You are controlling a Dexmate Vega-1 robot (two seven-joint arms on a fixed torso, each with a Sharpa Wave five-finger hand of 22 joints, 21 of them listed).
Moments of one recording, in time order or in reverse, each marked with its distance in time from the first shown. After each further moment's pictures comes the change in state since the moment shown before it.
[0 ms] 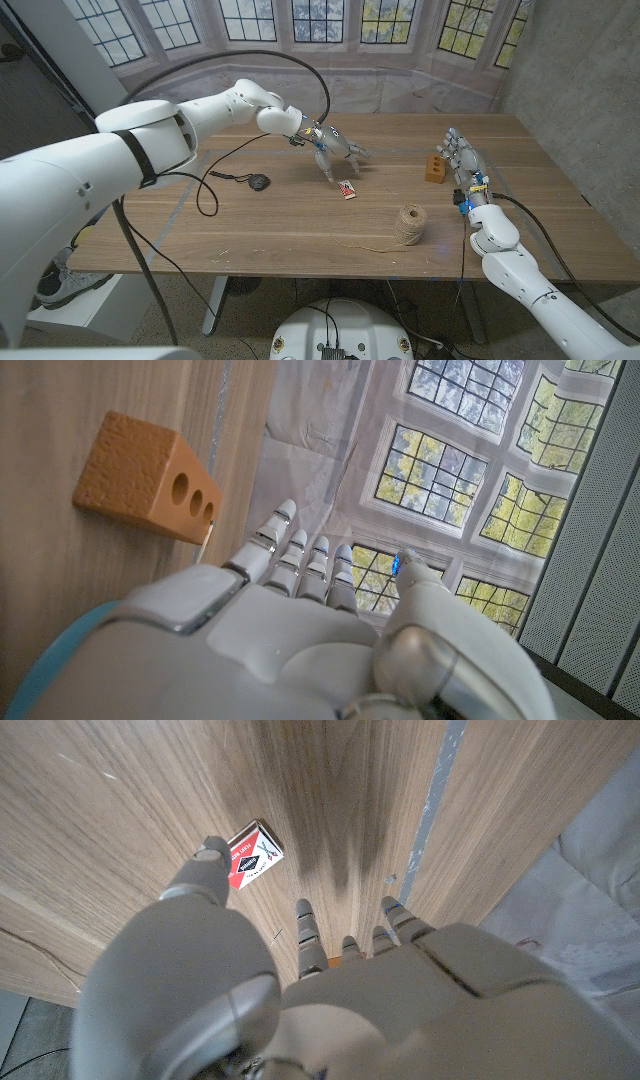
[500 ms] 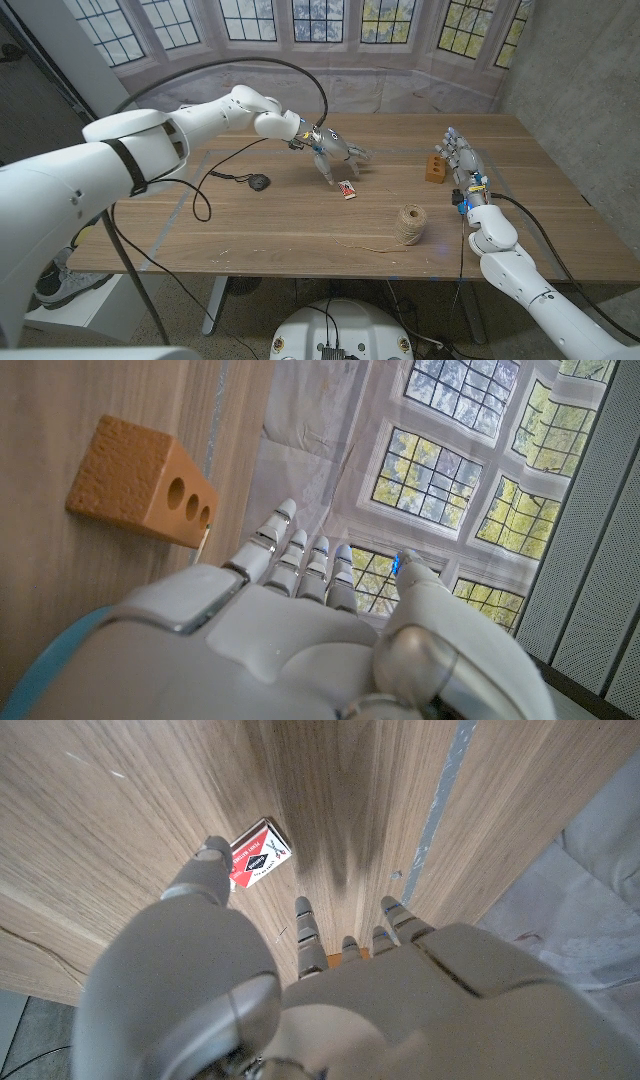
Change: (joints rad) left arm 0.049 0.062 -0.047 -0.111 0.009 0.031 -0.016; left_hand 0.002 0.002 -0.001 -0.001 -0.004 0.011 -0.003 0.000 0.000 0.000 0.000 0.000 0.000 0.000 0.000 0.000 0.000 0.000 0.000 0.000 0.000; right arm 0.005 0.003 -0.006 0.012 -0.009 0.015 0.005; right_hand 0.000 0.000 0.000 0.000 0.000 0.000 0.000 0.000 0.000 0.000 0.000 0.000 0.000 0.000 0.000 0.000 0.000 0.004 -0.004 0.000 0.000
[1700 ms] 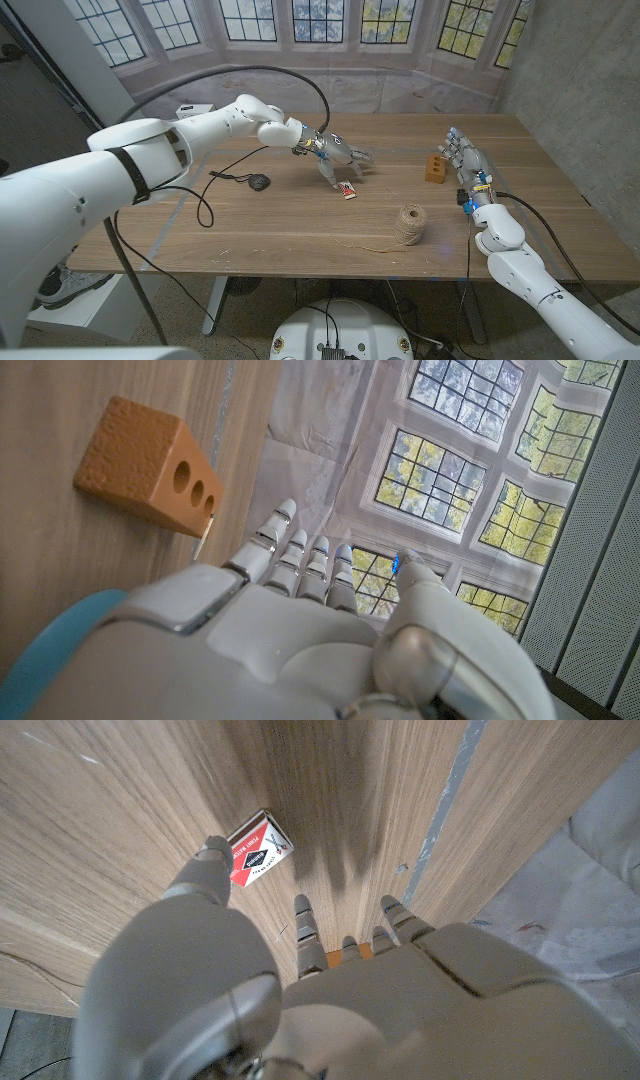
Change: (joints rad) left arm 0.034 -0.009 -0.005 -0.010 0.055 0.038 0.078; left_hand 0.009 0.009 -0.003 -0.003 0.000 0.017 -0.004 0.000 0.000 0.000 0.000 0.000 0.000 0.000 0.000 0.000 0.000 0.011 0.000 0.000 0.000; right arm -0.010 -0.031 0.014 -0.013 0.019 -0.023 0.021; right_hand 0.000 0.000 0.004 -0.004 0.000 0.000 0.000 0.000 0.000 0.000 0.000 0.000 0.000 0.000 0.000 -0.001 0.000 0.000 0.000 0.000 0.000
